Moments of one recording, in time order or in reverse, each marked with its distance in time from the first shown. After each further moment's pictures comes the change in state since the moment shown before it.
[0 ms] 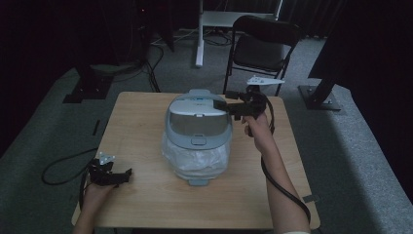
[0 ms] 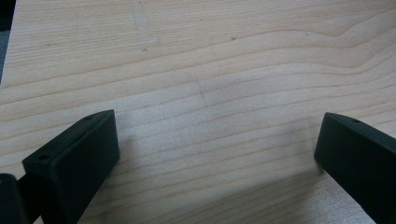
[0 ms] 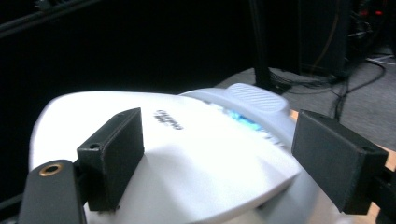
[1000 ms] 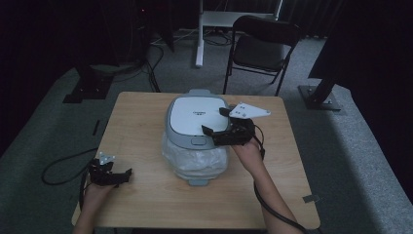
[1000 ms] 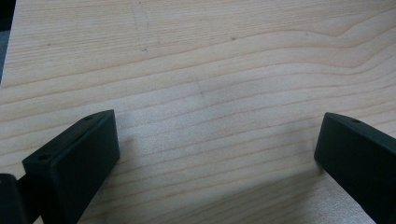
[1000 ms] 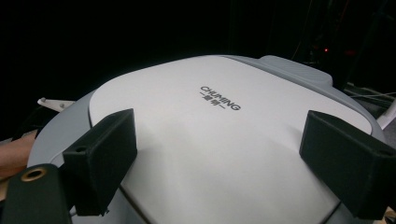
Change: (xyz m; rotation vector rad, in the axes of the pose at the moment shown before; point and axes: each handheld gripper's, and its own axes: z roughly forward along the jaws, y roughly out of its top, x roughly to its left) left arm 0.000 0.000 0.000 0.000 0.000 0.000; right arm 0.065 -0.049 0.010 -0.006 -0.181 -0.252
